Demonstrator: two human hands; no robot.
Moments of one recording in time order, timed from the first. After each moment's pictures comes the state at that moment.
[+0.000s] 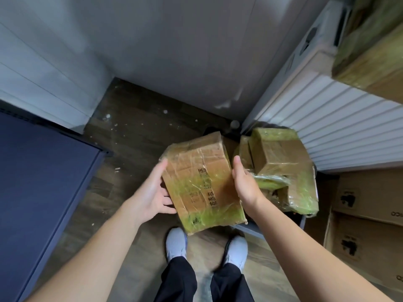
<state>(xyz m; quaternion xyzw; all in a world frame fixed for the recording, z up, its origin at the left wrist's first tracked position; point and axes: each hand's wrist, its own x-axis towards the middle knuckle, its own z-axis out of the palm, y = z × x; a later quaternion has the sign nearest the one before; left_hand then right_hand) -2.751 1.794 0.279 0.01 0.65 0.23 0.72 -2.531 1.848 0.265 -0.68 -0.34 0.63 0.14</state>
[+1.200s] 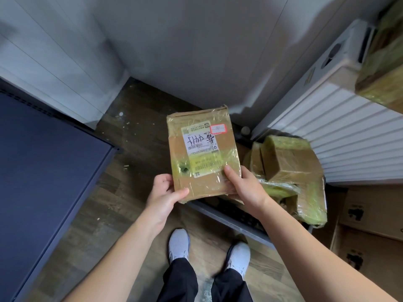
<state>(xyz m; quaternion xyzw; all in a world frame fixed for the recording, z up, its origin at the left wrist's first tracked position) -2.745 1.757 0.282 0.11 0.70 0.39 0.59 -2.554 1.845 0.276 -0.61 -0.34 0.70 0.15</state>
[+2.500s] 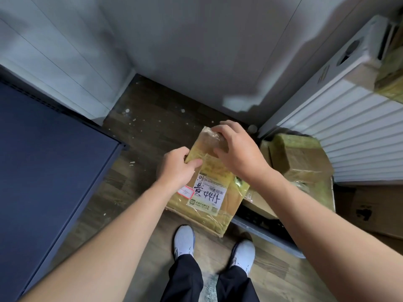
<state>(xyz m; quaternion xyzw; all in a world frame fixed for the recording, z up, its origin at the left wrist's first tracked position) -2.763 1.819 0.300 0.41 0.81 0.14 0.39 -2.610 1.894 0.317 -0.49 -0.81 0.31 0.07</state>
